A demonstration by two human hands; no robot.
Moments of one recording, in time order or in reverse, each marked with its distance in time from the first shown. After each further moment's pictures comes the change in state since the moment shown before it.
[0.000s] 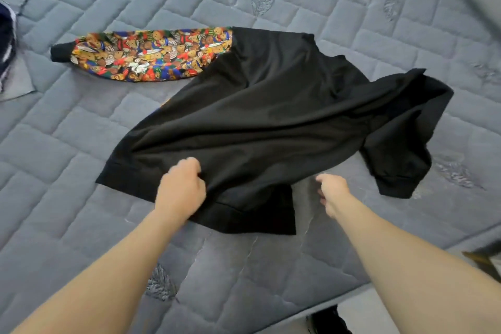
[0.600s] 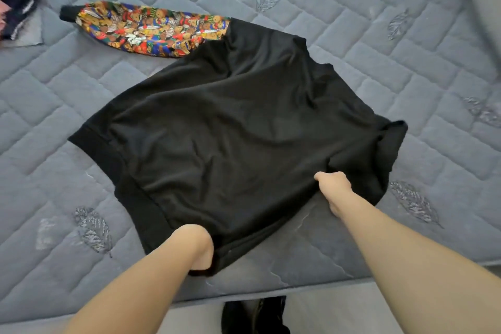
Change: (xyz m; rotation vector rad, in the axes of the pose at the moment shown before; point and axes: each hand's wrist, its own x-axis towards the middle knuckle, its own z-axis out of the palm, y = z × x) left_hand -0.082 0.158 0.116 0.533 -1.360 -0.018; right_hand 0.077 -0.049 -0.113 -0.580 -0.014 -0.230
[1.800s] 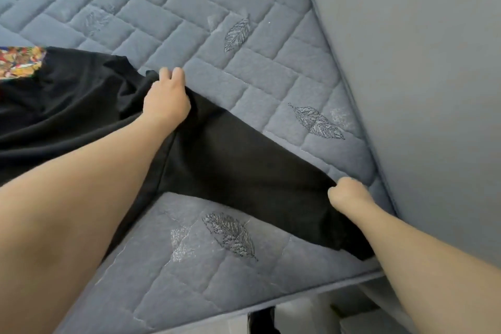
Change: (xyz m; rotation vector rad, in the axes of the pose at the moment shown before) left_hand -0.079 0.258 -0.466 -0.482 1.552 -0.175; right_hand 0.279 0.068 -0.412 -0.748 -0.041 -0.121
